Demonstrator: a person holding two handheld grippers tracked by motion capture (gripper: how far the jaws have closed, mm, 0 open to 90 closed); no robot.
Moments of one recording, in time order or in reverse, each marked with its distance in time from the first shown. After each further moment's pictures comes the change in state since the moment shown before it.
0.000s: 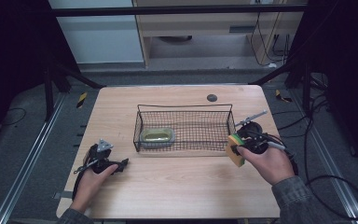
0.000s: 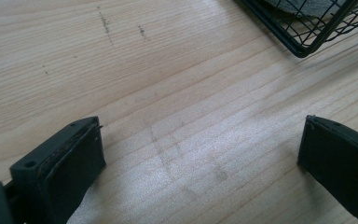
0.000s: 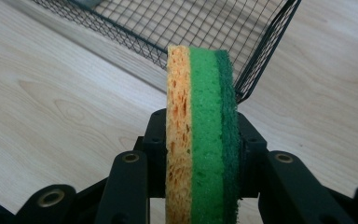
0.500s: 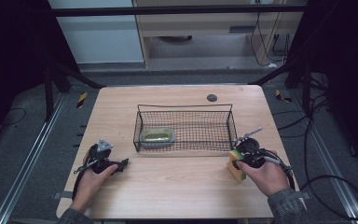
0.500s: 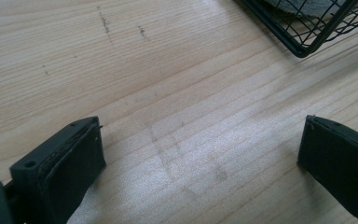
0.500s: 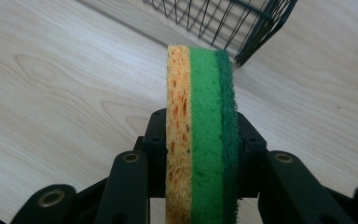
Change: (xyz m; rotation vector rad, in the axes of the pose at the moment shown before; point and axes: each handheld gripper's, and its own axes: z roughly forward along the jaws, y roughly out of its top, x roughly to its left) left arm 0.000 0.000 0.000 0.000 0.000 0.000; right arm 0.000 -0.039 0.042 0.085 -0.004 0.019
